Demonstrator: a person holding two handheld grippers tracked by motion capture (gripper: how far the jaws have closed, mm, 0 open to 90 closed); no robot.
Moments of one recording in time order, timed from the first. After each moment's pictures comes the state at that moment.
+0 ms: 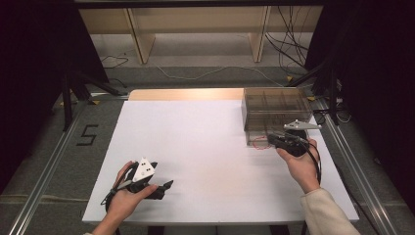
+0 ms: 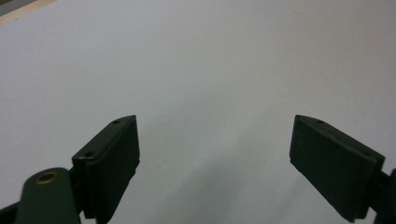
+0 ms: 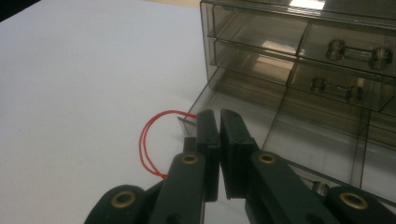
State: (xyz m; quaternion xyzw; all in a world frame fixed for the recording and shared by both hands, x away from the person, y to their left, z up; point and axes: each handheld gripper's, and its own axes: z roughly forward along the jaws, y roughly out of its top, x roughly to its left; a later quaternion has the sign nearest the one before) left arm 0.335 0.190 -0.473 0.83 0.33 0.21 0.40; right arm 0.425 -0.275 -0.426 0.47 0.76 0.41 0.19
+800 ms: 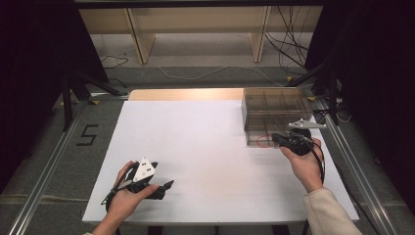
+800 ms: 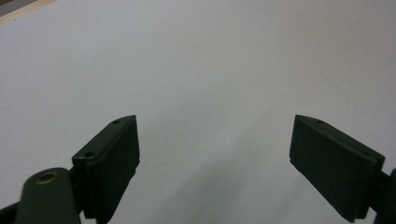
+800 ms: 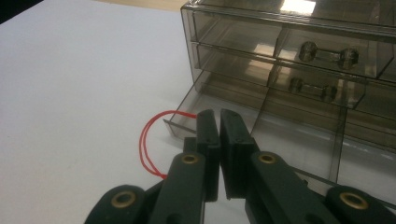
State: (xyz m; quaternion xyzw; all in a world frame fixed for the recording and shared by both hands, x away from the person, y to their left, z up) left arm 0.335 0.190 -0.473 0.83 0.33 0.21 0.40; right arm 0.425 -0.284 -0.423 0.48 0.75 0.41 0.20
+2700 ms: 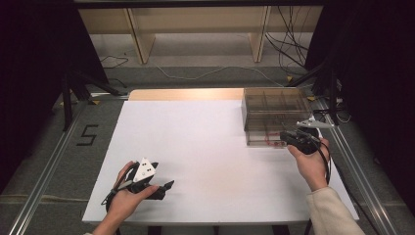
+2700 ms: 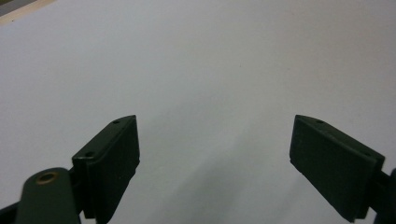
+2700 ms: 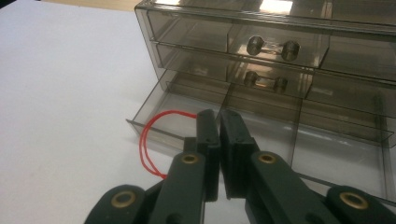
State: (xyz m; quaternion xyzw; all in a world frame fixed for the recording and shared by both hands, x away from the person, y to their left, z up) left arm 0.335 0.189 -0.473 0.83 0.33 0.21 0.40; right arm 0.429 -0.304 -0.425 0.51 0.73 0.40 0.22
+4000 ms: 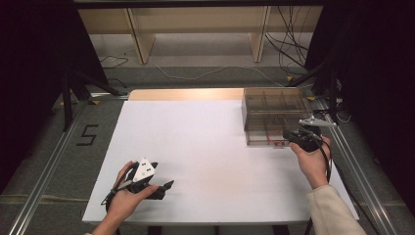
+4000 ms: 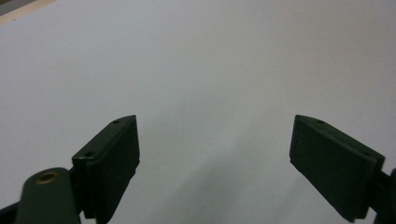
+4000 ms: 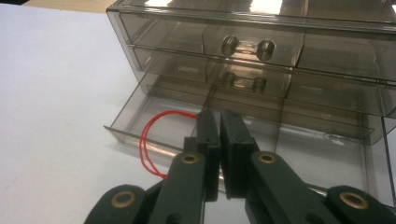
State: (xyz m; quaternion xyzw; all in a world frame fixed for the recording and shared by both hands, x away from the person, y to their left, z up) left arm 0.334 0.189 -0.473 0.83 0.33 0.21 0.40; right arm 0.438 -0.313 -0.429 0.52 0.72 0.39 0.23
